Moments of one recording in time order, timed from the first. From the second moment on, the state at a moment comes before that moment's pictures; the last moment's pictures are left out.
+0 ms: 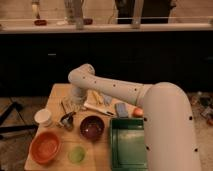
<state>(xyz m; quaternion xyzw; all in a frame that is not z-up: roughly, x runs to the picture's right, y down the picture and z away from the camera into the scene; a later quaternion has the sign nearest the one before) -0.172 0.109 0.819 -0.26 -0.30 -0.39 0.83</state>
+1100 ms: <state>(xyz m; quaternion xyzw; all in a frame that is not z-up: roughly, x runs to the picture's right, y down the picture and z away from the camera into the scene) -0.176 0.113 0.812 -0.27 -0.30 -0.40 0.83</state>
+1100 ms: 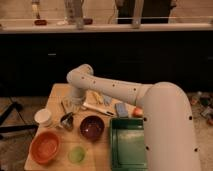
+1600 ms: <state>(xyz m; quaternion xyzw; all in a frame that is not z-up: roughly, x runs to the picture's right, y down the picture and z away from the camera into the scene) -0.183 0.115 0.810 -0.27 -0.31 -0.40 0.82</state>
